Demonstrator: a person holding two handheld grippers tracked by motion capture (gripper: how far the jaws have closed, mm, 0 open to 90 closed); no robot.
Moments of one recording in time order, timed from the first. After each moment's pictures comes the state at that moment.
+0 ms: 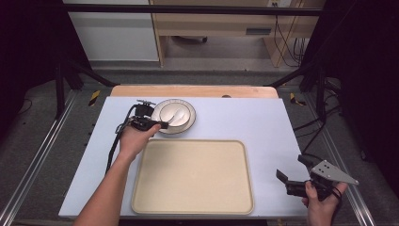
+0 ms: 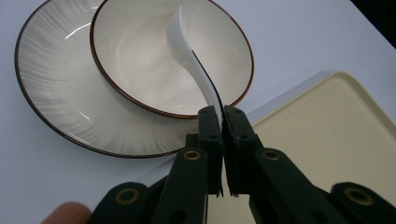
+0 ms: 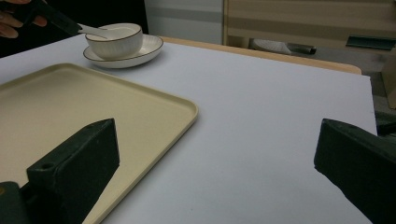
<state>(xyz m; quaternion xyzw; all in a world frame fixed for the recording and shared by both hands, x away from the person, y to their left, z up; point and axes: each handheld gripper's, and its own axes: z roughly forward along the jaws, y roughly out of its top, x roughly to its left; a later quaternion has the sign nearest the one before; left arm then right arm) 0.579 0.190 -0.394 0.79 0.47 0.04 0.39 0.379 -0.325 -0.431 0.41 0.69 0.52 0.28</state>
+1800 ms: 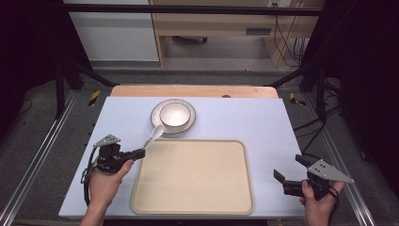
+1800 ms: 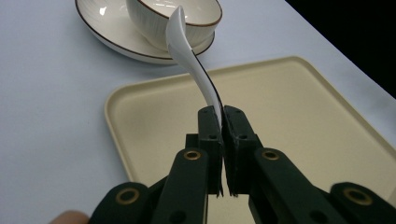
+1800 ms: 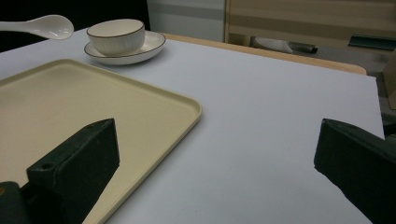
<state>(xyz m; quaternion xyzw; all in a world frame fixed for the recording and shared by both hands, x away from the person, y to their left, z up) 0.442 0.253 -0.409 0.73 0.48 0.09 0.47 0.381 -0.318 -0.431 0.41 0.70 0.51 0.28</state>
